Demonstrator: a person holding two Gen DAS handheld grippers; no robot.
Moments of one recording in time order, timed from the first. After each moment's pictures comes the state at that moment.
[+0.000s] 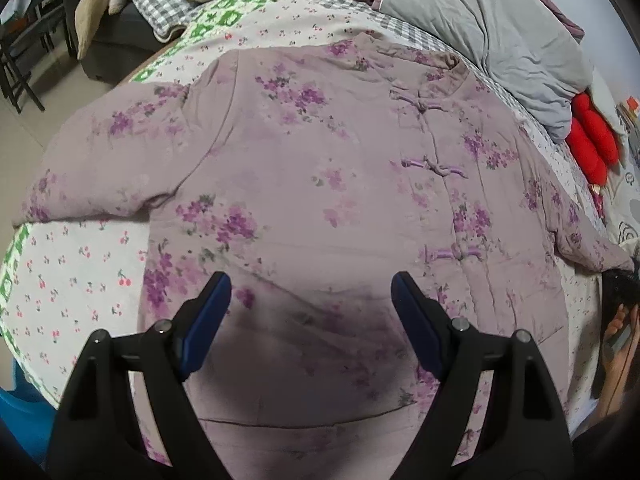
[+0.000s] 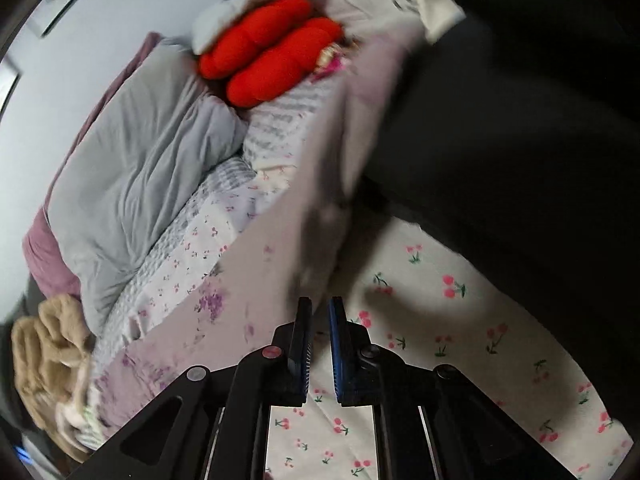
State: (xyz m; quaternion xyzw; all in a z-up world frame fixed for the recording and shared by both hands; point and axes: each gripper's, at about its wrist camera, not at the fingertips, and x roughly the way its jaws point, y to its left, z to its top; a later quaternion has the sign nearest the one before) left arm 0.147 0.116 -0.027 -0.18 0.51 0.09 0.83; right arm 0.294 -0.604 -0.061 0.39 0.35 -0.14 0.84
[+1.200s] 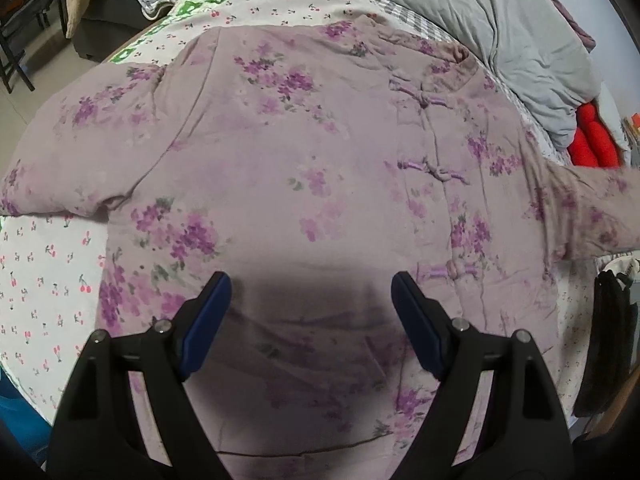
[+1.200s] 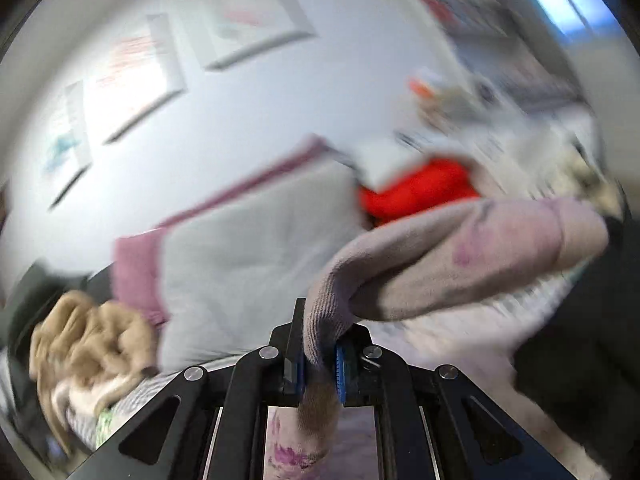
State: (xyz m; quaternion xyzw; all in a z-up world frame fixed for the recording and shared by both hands) left arm 0.177 0.112 -0.042 -0.21 0.53 0.08 0.82; right arm 0.275 -0.436 0.142 0.16 0.10 -0.01 0.98
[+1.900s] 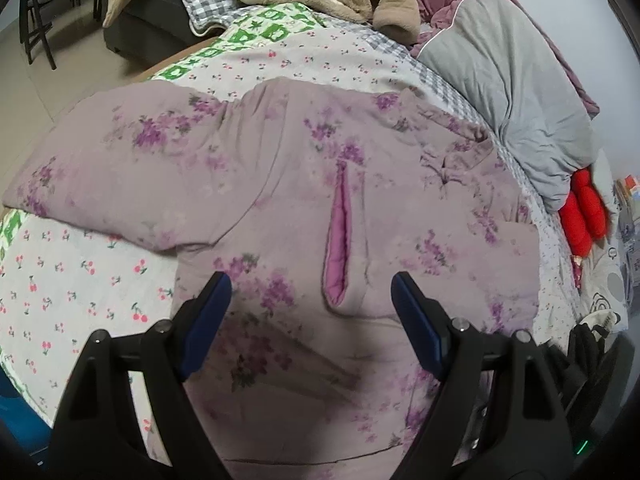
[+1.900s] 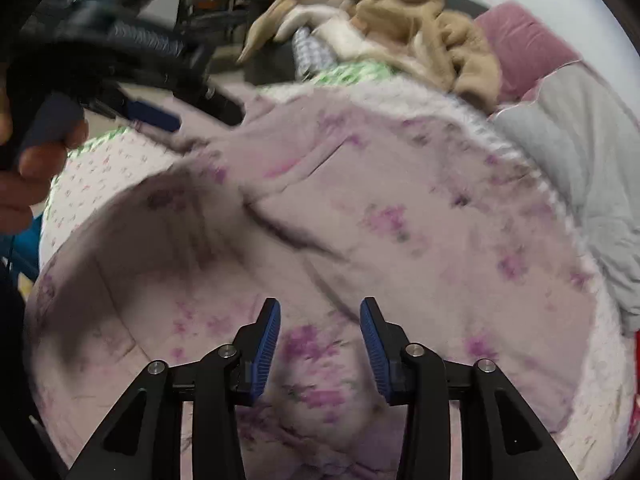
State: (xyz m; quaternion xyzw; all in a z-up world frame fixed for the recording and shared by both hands) left arm 0.161 0.183 -0.017 -0.28 0.47 0.10 0.83; right arm 0.200 -0.062 -0.044 -0.28 0.37 0.34 0.82
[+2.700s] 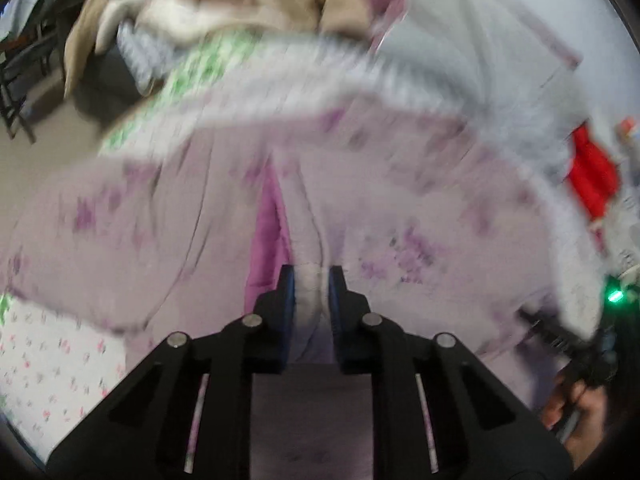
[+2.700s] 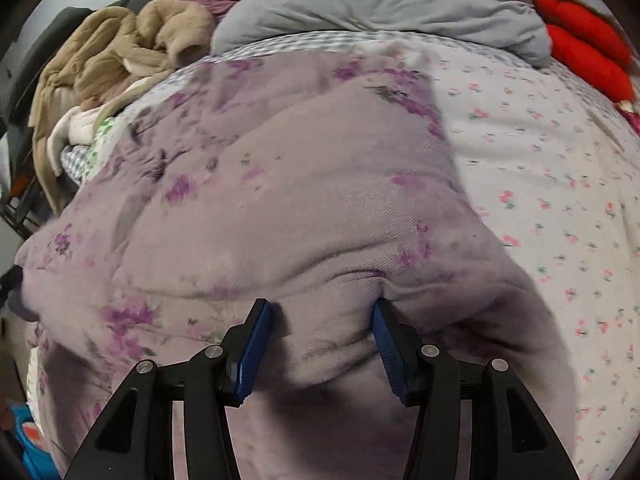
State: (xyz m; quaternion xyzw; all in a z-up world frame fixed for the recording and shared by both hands) left arm 0.217 0.138 -0.034 -0.17 0.48 0.09 0.86; right arm 0.335 -0.226 -0.098 0.02 0.52 0.11 0.85
